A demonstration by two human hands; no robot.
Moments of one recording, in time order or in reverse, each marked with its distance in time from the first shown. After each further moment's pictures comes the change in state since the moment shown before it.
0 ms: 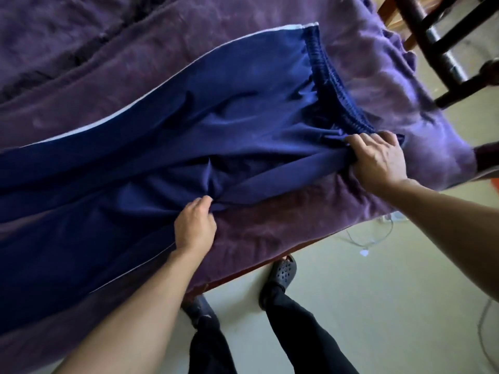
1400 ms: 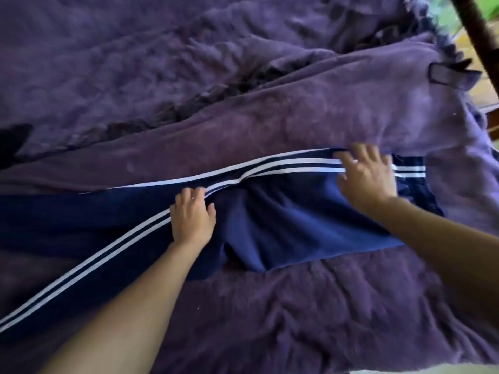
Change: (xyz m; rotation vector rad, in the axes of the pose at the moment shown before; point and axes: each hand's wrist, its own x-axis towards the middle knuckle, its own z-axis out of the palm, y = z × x) left_hand 0.170 -0.121 -0.103 0.062 0.044 -0.287; right_hand 0.233 -0.153 -0.040 0.088 -0.063 -0.045
